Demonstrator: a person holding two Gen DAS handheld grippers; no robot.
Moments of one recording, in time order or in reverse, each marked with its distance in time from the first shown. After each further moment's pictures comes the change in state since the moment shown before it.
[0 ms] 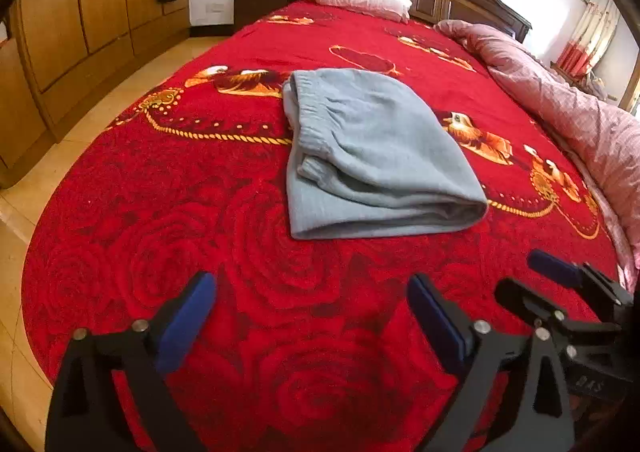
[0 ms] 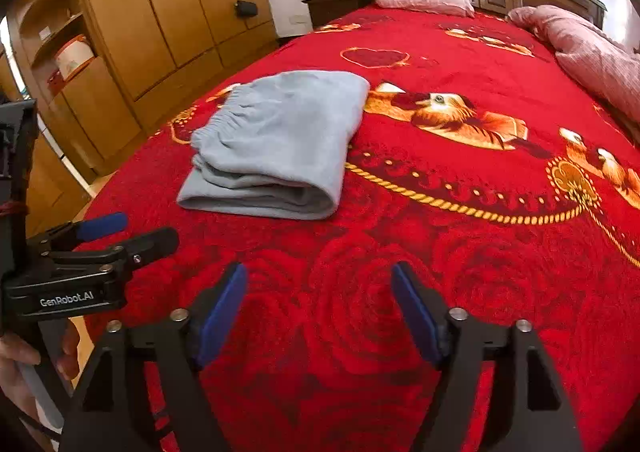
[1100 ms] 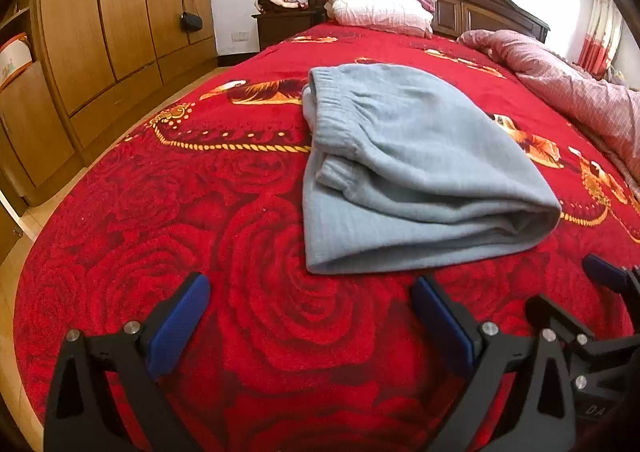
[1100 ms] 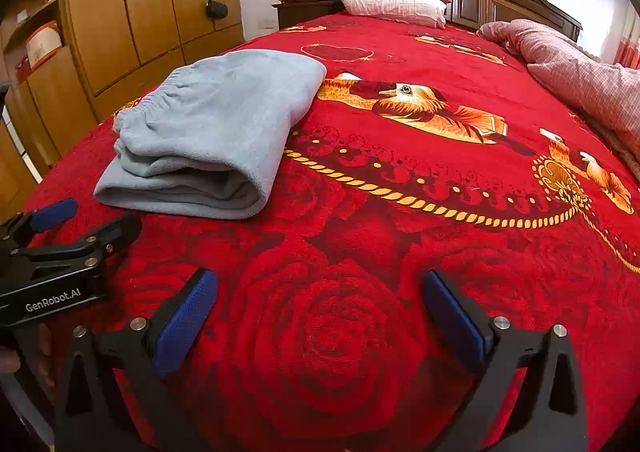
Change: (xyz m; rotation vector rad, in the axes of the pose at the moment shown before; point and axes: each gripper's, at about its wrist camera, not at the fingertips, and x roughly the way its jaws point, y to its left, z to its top) left arm 0.052 -0.010 -0.011 0.018 -0.118 0.139; right arm 0.044 -0.015 -0.010 -0.038 -0.049 -0.161
